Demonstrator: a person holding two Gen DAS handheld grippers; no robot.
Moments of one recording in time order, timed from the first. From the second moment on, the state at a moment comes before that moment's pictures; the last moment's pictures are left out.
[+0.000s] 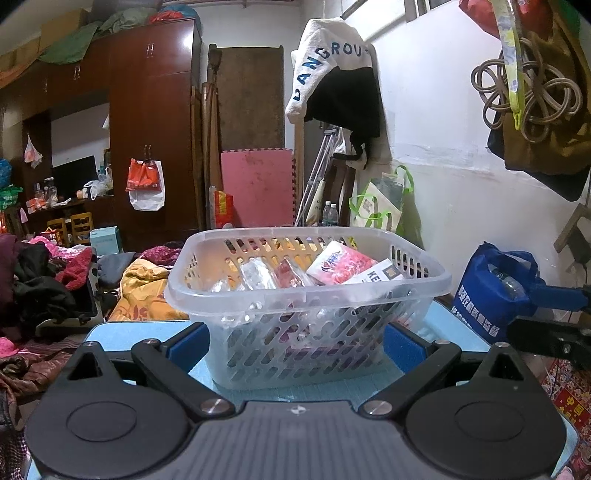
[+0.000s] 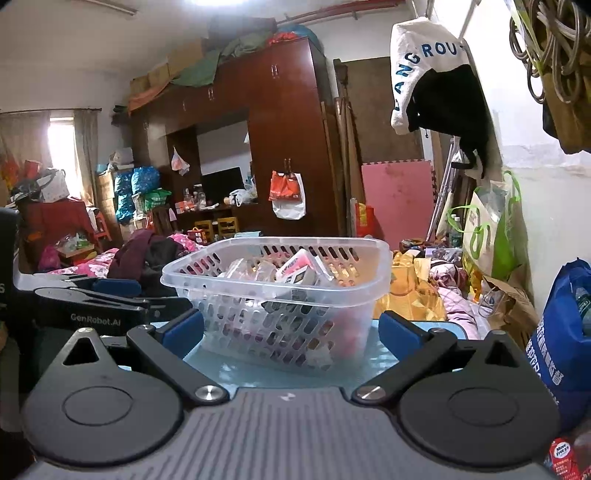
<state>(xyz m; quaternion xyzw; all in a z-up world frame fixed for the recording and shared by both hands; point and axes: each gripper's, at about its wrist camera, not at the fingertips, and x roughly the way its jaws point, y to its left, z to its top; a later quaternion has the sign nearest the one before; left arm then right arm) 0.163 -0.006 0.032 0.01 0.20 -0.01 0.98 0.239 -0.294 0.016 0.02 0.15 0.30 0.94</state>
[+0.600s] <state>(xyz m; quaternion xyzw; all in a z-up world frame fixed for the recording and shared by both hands) 0.187 -0.021 0.045 0.00 0.20 -0.01 0.98 0.241 -0.294 0.016 0.01 0.15 0.29 0.94</state>
